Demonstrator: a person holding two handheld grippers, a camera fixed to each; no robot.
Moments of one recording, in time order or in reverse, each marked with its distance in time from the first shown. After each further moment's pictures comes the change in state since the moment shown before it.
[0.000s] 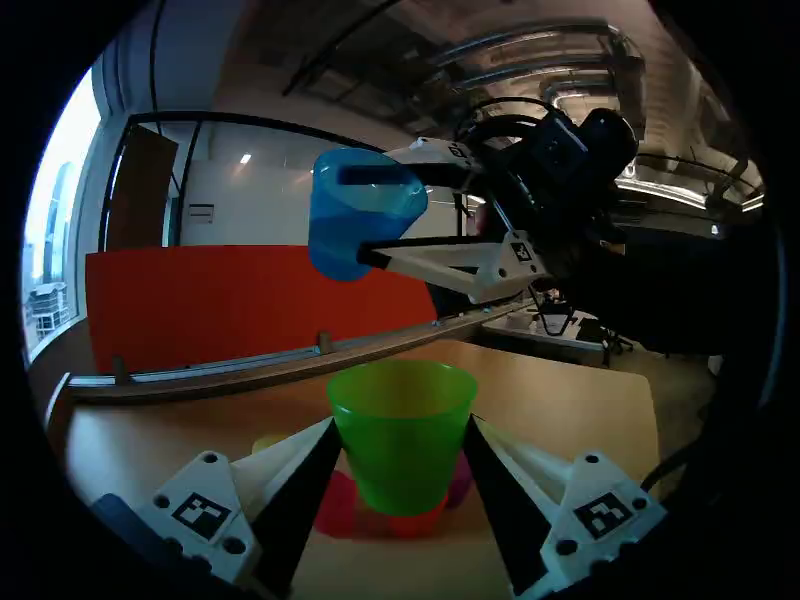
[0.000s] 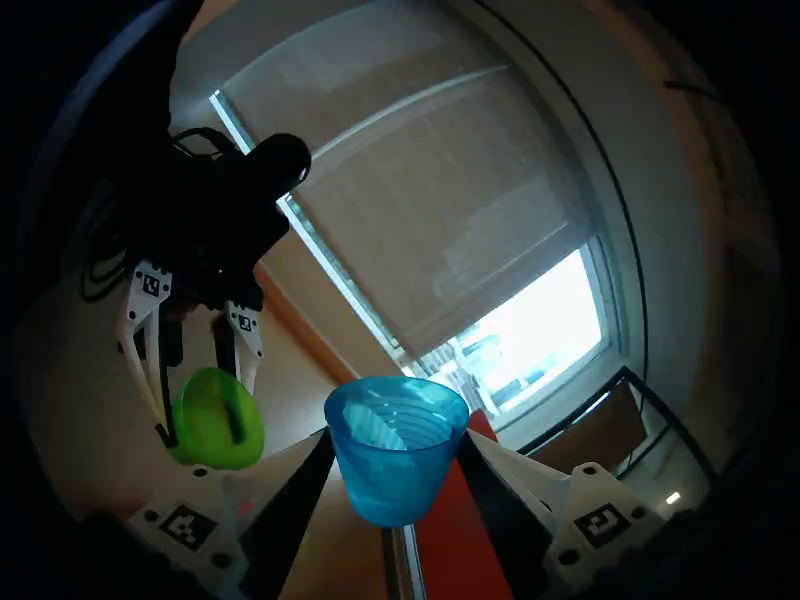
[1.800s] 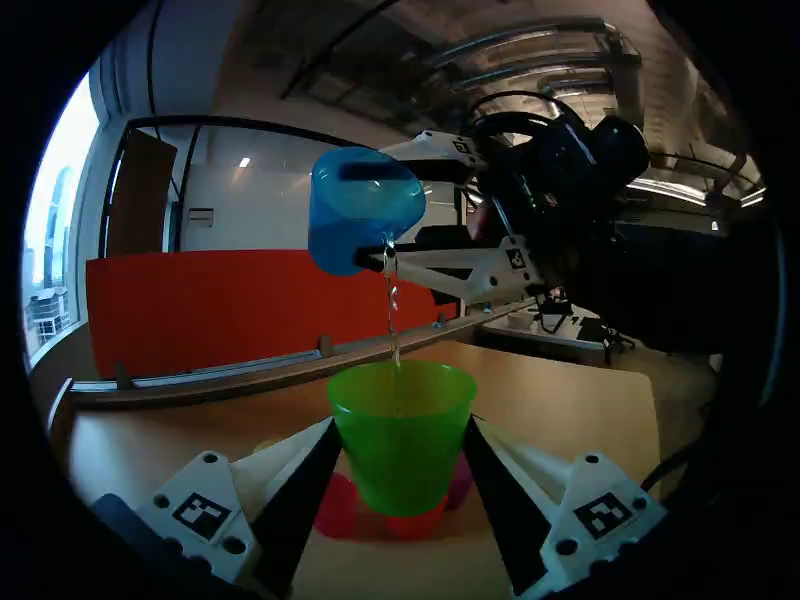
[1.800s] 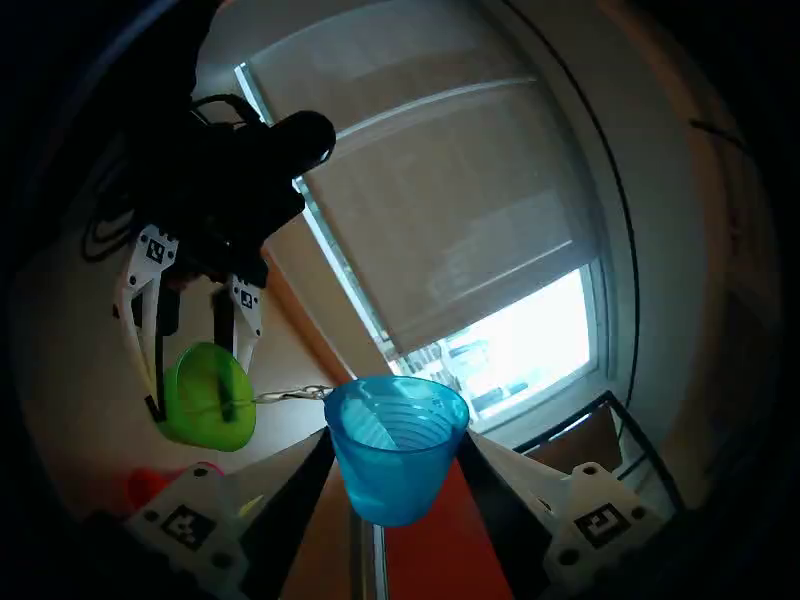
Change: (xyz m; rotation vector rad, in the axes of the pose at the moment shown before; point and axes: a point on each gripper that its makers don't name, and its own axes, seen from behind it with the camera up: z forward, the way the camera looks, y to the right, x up) left arm 0.004 0.003 -0.002 0.004 0.005 0.012; right arm 0.005 0.008 -0.003 -0.024 -0.023 -0.128
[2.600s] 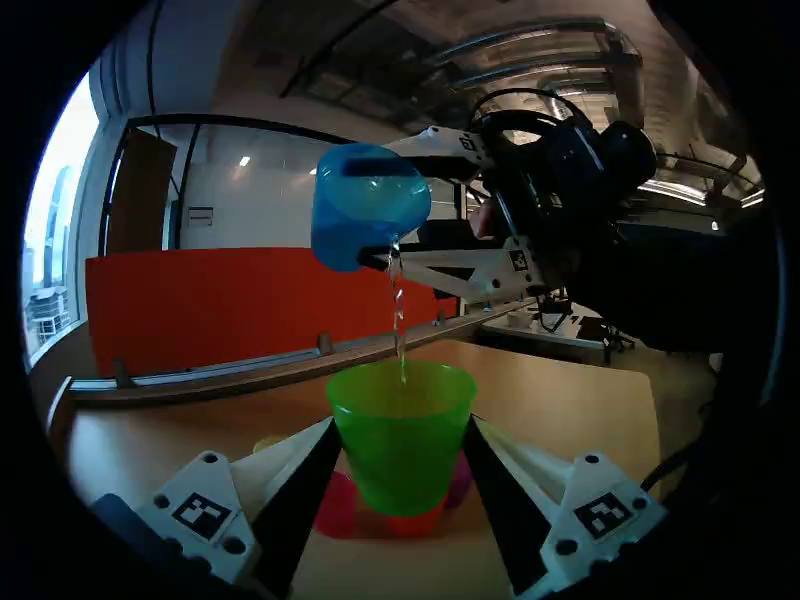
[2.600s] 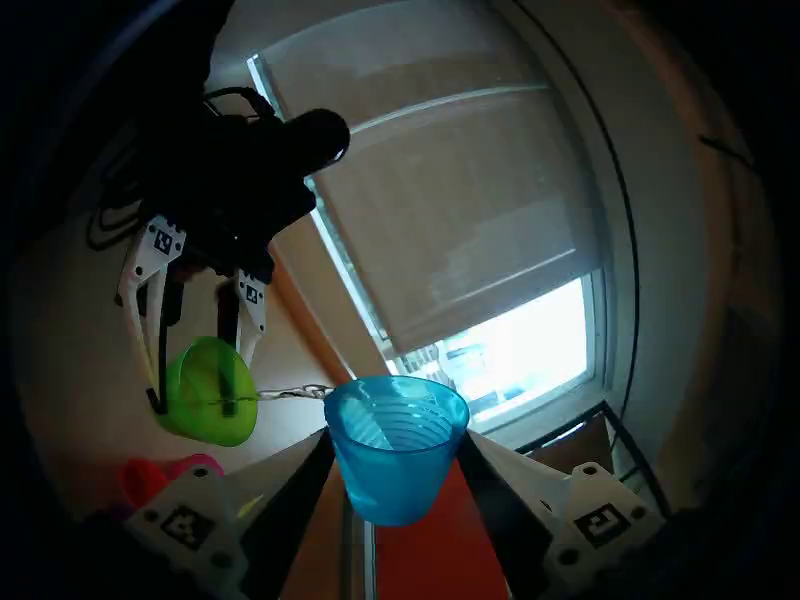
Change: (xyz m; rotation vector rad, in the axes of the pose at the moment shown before) left arm -0.005 -0.001 0.001 -0.001 -0.004 -0.001; right arm 0.006 -0.002 -0.003 -0.001 -0.004 -0.053
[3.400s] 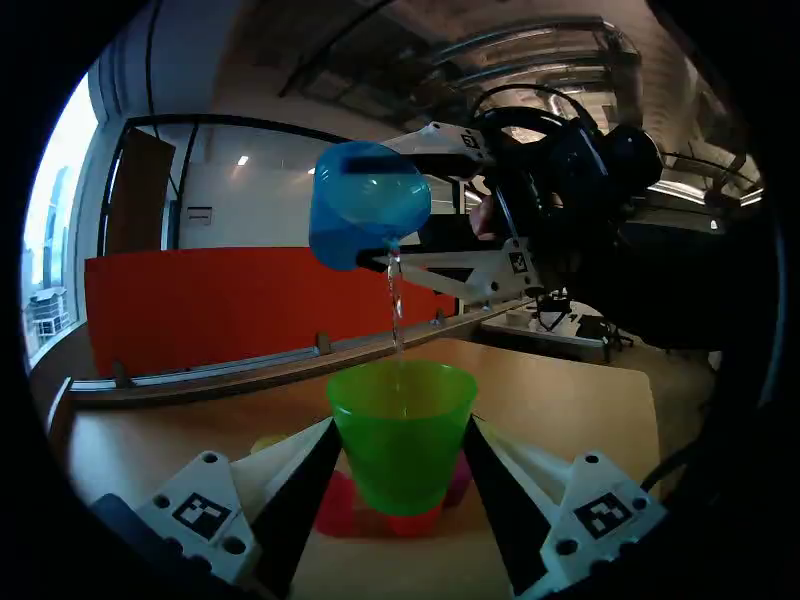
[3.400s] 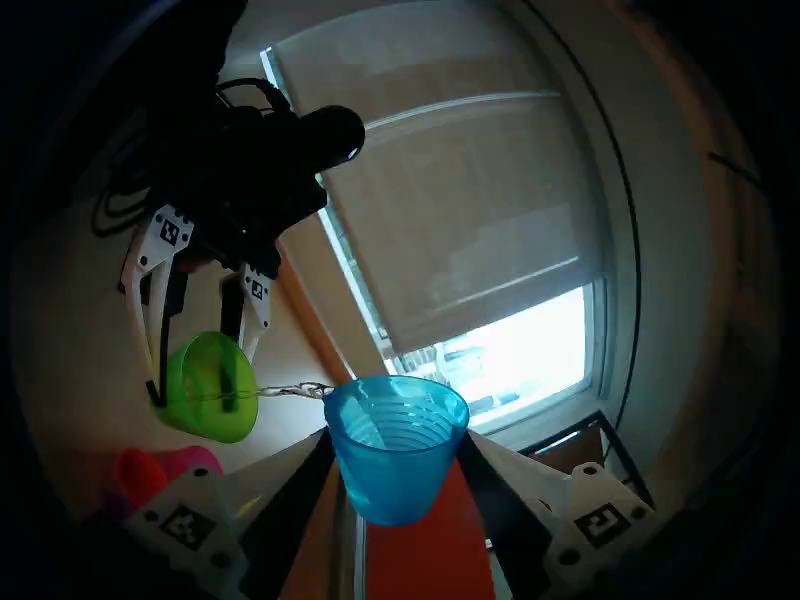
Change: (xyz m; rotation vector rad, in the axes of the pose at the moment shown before) left arm -0.001 0.001 0.000 -0.004 -0.003 0.004; right arm 0.004 -0.001 -0.001 0.001 -0.003 -0.048
